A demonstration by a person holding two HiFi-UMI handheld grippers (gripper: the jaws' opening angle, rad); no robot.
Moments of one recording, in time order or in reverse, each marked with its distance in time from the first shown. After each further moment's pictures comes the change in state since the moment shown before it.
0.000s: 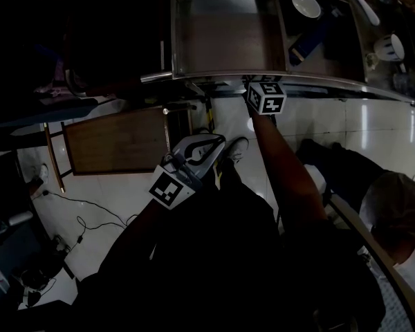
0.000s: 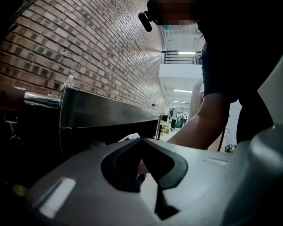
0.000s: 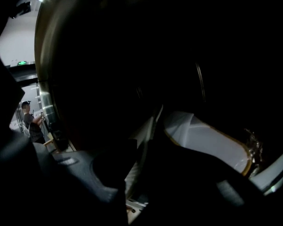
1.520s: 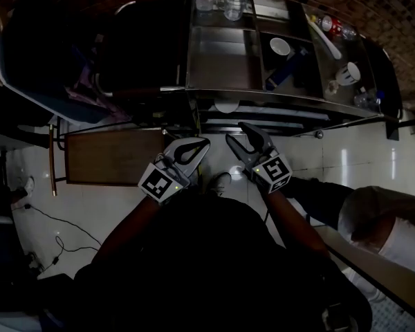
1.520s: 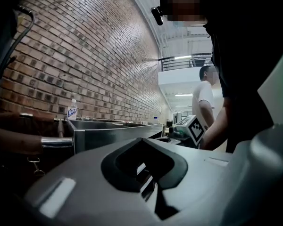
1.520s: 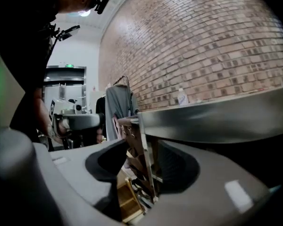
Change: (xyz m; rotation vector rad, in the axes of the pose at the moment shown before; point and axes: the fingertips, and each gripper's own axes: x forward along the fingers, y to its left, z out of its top) left arm -0.043 -0.012 0.071 0.078 -0.132 0.069; right arm -0.220 0.164 0.087 -0.270 -0.147 0.371
